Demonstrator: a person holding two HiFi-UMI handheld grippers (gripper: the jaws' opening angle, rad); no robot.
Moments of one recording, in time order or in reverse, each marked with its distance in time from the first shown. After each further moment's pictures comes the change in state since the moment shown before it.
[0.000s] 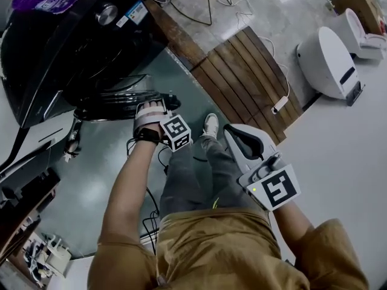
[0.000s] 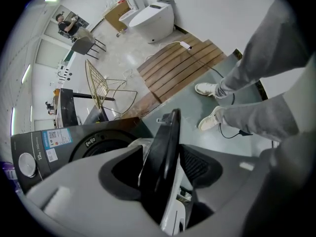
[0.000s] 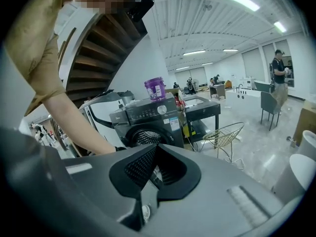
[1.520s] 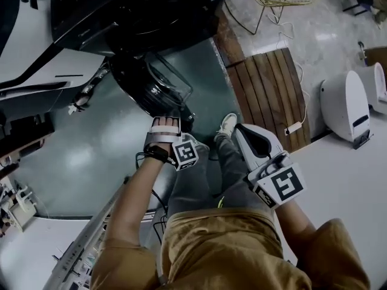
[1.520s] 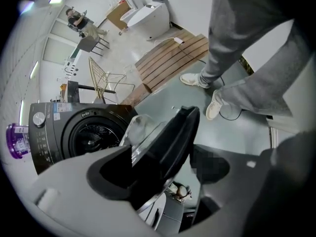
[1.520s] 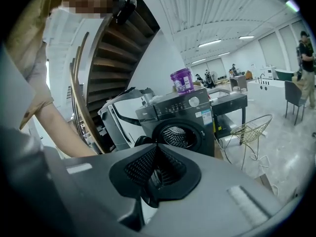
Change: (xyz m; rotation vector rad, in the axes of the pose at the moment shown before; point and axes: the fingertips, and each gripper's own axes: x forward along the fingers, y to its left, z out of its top) left arm -0.058 -0.155 -0.096 -0.035 0.050 0.073; right arm 0.025 0.119 -0.023 -0.011 0.015 0.218
